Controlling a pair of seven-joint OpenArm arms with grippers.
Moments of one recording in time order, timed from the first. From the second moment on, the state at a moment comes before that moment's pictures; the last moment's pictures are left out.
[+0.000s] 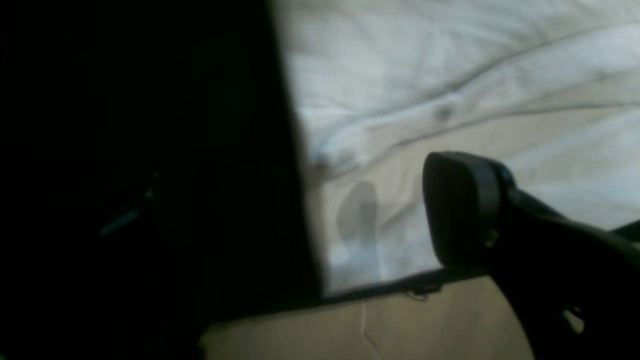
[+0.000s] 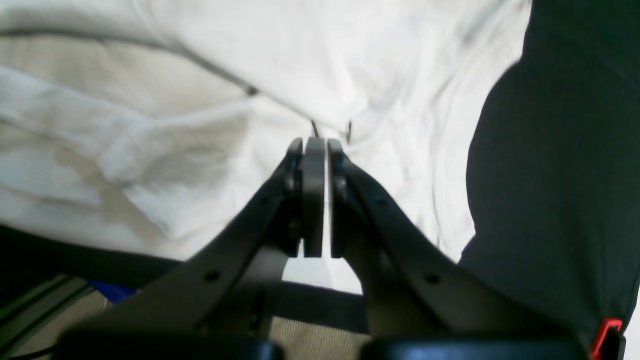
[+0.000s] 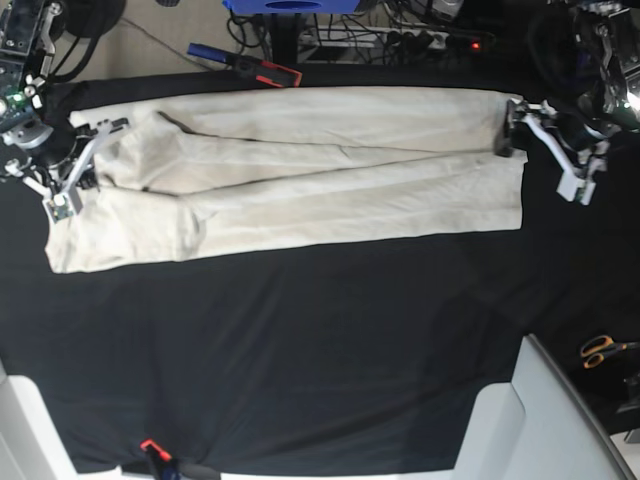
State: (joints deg) left arm 18.1 -21.3 -27.8 82.4 -24.8 -40.5 45.1; right arm -19.6 6.1 22.9 102.1 -0.1 35.8 -42.1
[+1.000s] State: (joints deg) left arm 11.5 -19.7 -24.7 67.3 -25.3 -40.8 39.9; right arm -19.8 6.2 22.8 102.1 -0.1 35.8 -41.8
